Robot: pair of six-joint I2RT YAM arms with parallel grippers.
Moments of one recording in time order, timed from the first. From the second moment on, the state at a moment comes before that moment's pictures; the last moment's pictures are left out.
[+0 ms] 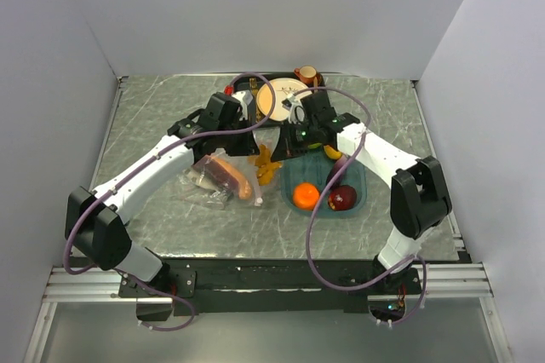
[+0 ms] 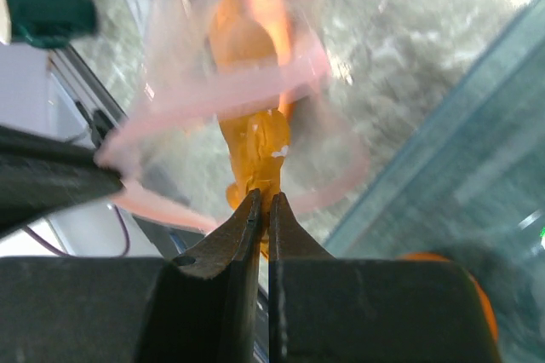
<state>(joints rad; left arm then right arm) -0.61 1.49 1.33 -0.59 0.14 -0.56 0.50 1.71 1.33 -0.48 -0.57 0.38</state>
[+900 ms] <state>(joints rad) -0.61 1.46 1.33 -0.59 0.13 -0.57 0.63 1.75 1.26 -0.26 -0.40 0.61</state>
